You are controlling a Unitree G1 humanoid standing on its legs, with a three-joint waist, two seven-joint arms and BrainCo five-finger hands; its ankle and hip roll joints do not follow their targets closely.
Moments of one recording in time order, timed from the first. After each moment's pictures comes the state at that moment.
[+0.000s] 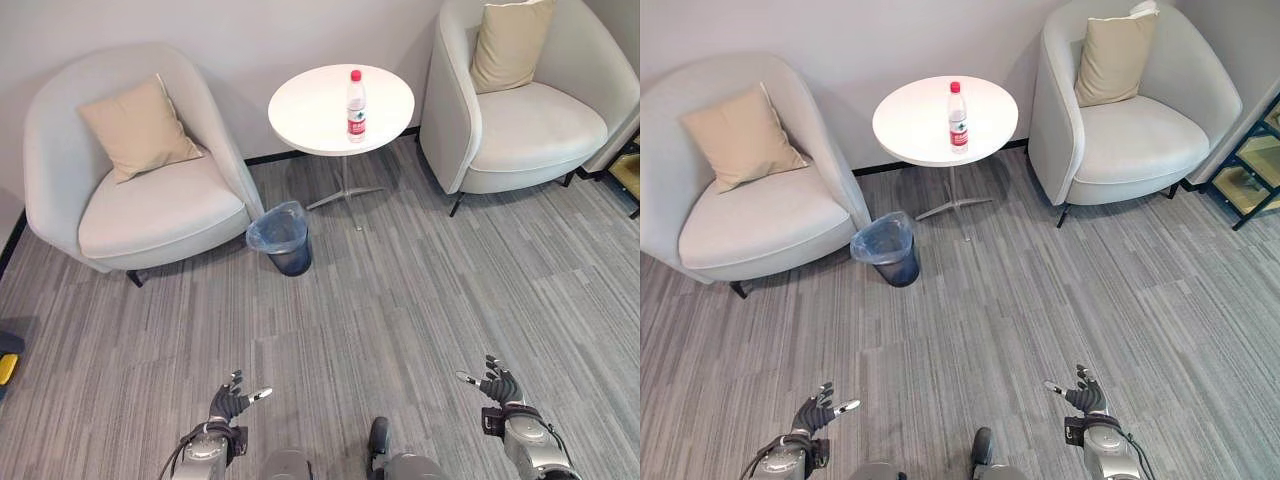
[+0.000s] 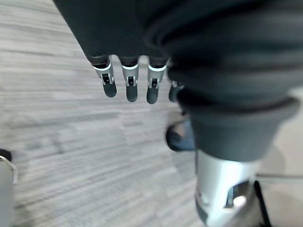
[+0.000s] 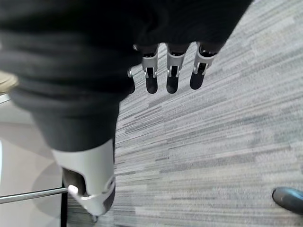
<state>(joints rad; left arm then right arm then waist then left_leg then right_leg) 0.01 0.28 -0.16 0.79 -0.22 -0.12 0.11 -0.04 -0.35 0.10 0.84 0.28 -0.12 -0.17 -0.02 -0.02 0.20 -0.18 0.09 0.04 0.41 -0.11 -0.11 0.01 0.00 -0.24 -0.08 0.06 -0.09</state>
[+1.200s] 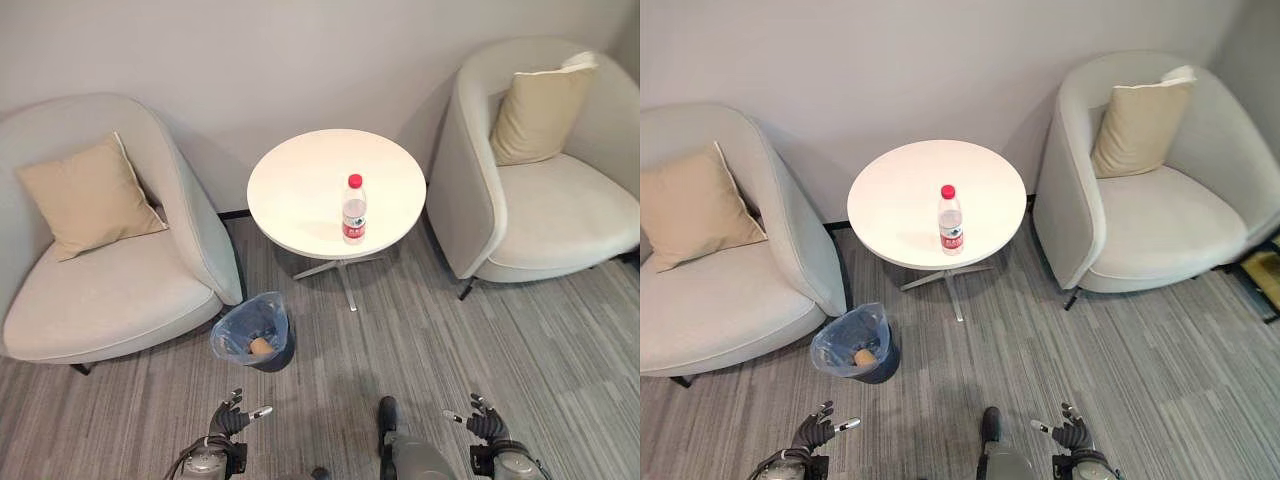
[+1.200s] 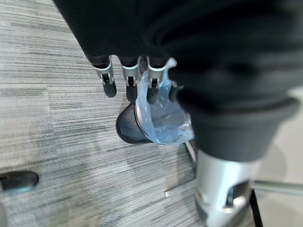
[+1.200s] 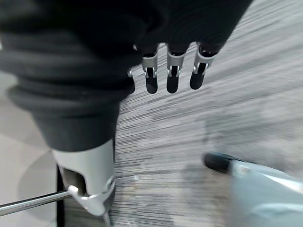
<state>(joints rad) 0.05 0.28 -0.16 0.87 -0.22 -0.12 0.10 0.03 -0.29 0.11 0.85 0.26 -0.09 -0.15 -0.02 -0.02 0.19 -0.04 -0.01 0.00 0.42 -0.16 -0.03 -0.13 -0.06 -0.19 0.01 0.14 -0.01</state>
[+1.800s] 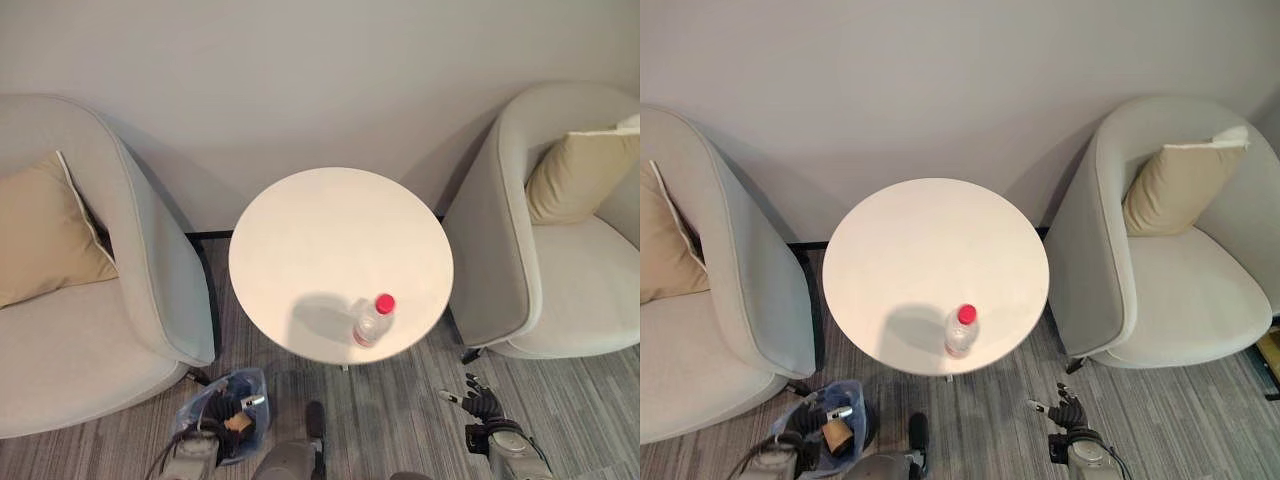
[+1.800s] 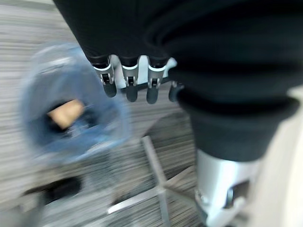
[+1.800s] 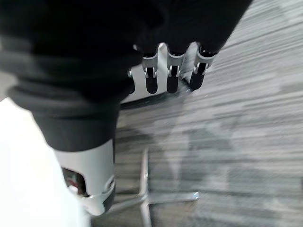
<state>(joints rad) -0.04 0.35 -0.17 0.93 -0.21 -0.11 0.09 -0.01 -0.27 0.15 0.85 0.23 -0.09 -0.15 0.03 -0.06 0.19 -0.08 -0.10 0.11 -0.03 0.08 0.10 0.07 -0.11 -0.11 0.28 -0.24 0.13</state>
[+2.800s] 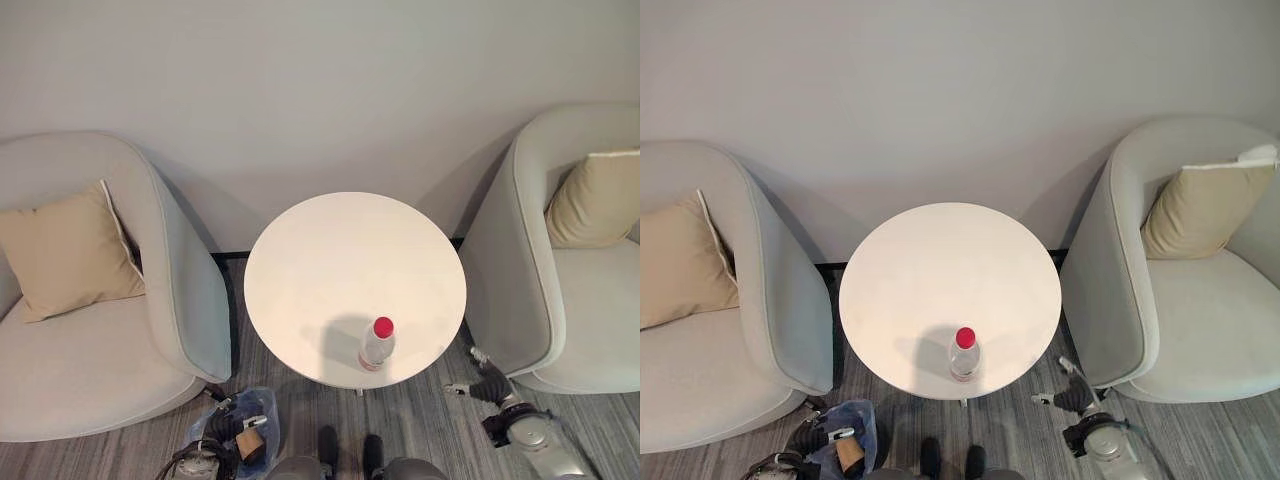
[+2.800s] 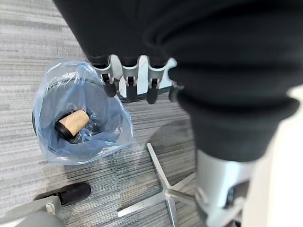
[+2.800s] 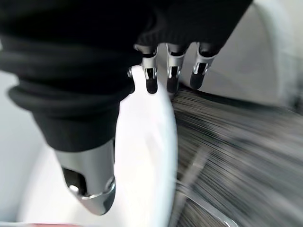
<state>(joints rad) 0.06 0.32 -0.19 0.88 -0.17 -0.10 0.08 0.10 -0.59 0.24 0.28 -0.08 -0.10 -0.09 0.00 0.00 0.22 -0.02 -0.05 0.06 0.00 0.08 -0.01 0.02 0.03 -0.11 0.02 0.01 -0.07</state>
